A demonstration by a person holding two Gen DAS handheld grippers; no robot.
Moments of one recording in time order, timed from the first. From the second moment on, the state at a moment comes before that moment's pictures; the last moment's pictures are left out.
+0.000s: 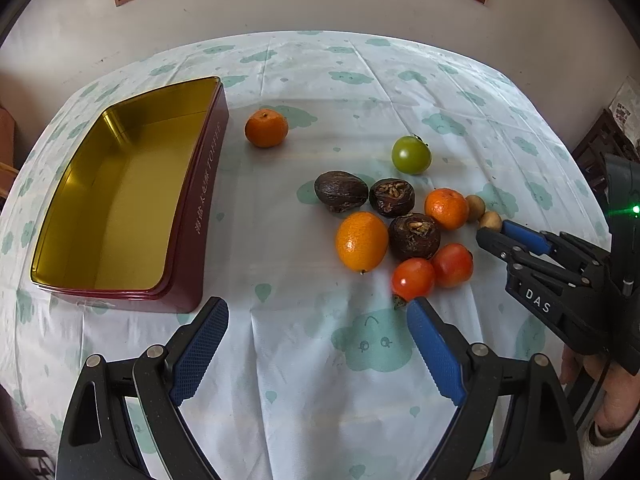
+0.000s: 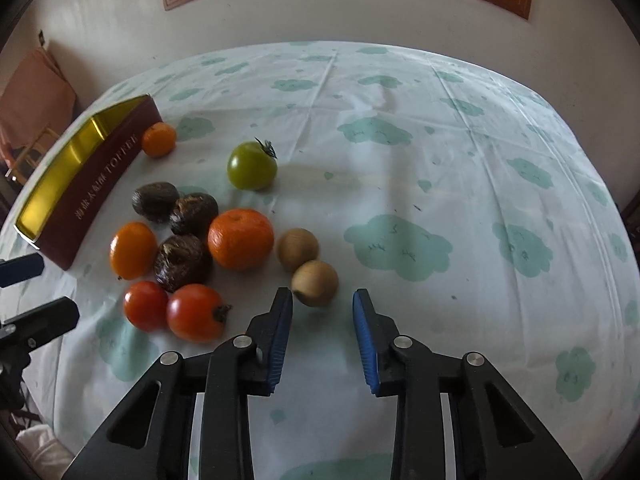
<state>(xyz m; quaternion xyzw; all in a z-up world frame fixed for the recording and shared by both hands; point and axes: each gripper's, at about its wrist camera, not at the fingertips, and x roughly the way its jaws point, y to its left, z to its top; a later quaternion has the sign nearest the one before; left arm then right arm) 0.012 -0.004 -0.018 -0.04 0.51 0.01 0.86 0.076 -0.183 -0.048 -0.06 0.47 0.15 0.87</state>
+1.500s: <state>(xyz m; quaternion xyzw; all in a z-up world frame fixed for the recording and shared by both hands) 0.075 -0.014 -0.048 -0.06 0.56 -0.04 0.83 0.133 -0.226 -0.060 -0.07 0.42 0.10 0.90</state>
